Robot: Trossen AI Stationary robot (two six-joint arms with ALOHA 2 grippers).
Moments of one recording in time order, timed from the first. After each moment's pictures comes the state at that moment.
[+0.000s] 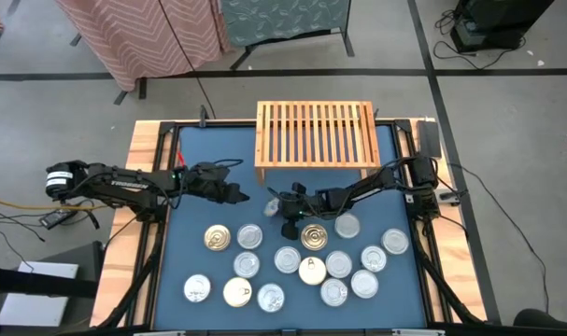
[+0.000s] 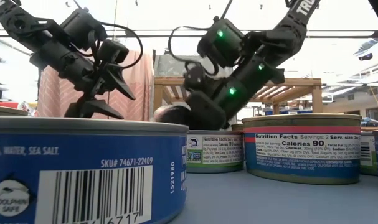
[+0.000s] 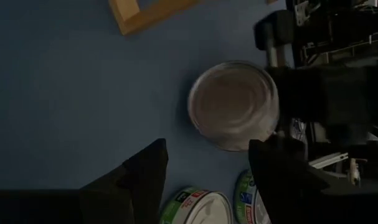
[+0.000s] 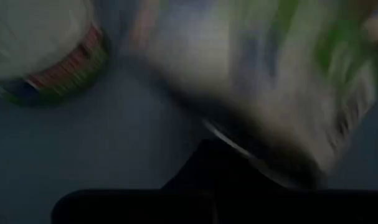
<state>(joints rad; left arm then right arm) 0.21 1.11 0.35 0.17 0.17 -1.14 0.05 2.00 1.02 0.20 0.19 0.22</state>
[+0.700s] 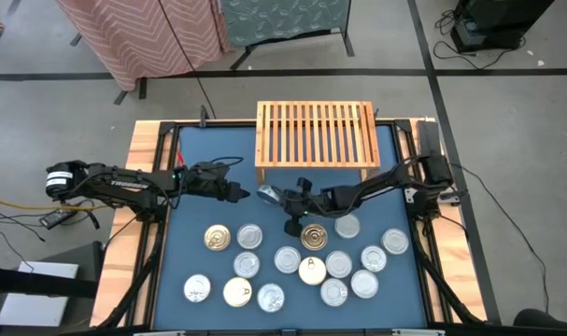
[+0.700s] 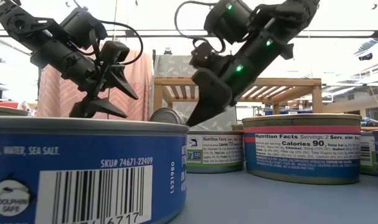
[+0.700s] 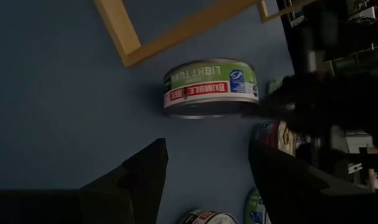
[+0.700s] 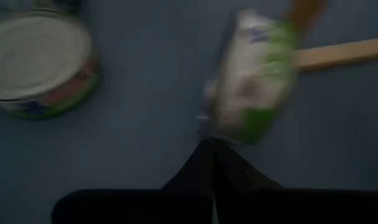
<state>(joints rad) 0.21 1.11 0.35 0.19 0.09 -1.08 0.08 1.85 1.02 0.04 0.35 0.21</state>
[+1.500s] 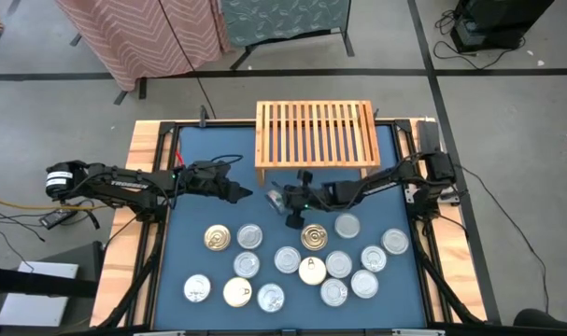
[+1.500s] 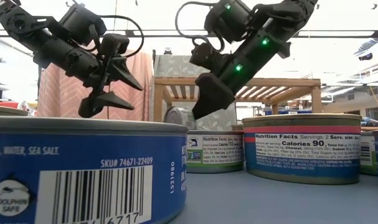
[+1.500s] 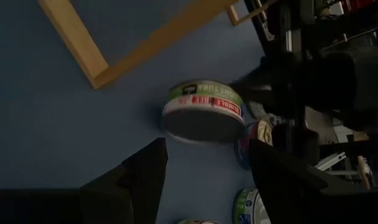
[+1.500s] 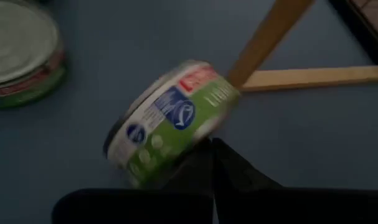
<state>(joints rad) 0.21 1.11 0.35 0.28 0.11 -1.00 0.04 1.84 1.02 0.06 0.36 0.04</state>
